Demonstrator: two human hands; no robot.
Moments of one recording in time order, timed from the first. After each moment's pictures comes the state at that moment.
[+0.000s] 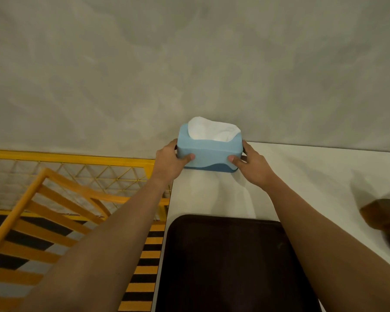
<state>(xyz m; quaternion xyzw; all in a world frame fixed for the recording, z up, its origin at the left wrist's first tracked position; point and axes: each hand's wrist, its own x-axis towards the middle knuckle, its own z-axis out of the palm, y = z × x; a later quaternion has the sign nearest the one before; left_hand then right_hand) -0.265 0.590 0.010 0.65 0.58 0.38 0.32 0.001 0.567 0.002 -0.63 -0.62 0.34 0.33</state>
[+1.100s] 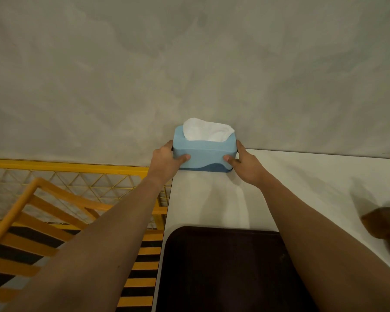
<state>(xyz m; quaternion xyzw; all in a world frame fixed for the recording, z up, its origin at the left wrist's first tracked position) -0.268 0.621 0.014 0.67 0.60 0.33 0.30 -0.002 0.601 0.001 -0.65 -0.64 0.31 0.27</state>
